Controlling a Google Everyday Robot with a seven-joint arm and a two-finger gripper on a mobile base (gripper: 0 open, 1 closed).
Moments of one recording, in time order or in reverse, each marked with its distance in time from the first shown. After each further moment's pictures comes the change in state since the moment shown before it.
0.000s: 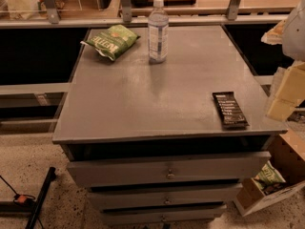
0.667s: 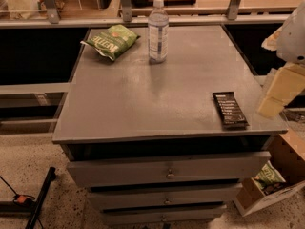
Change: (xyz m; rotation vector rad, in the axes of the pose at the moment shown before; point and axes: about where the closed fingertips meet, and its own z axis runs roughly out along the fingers) arm 0.006 -0.010 0.018 -0.013 -0.015 0.099
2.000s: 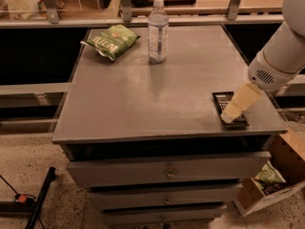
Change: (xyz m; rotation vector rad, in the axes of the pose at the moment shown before) arm 0.027 -0.044 0.116 0.017 0.065 0.421
